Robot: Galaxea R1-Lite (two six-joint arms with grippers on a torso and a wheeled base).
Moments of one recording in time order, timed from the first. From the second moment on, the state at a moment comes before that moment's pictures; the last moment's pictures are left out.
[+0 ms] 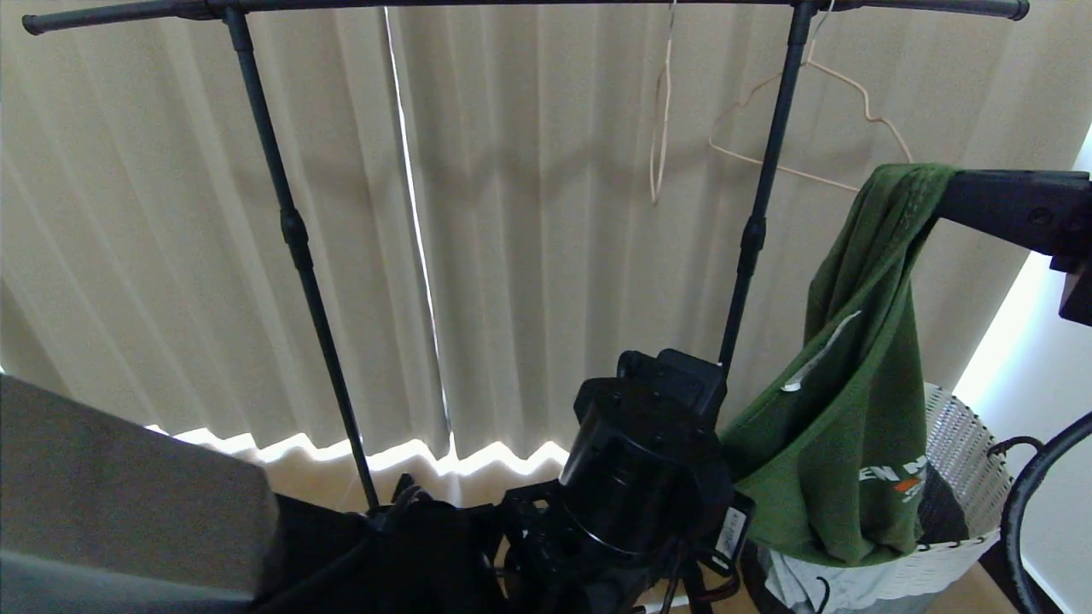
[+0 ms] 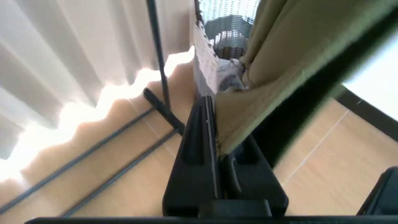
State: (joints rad) left arm -1.06 1.99 -1.04 -0.61 0.28 -0.15; right arm 0.62 1.20 -1.06 -0.07 0.04 0.04
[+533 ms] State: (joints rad) left arm -0.82 1.57 -1.06 -0.29 0.27 -0.02; right arm 0.62 1.25 -1.19 -0.07 0.03 0.04
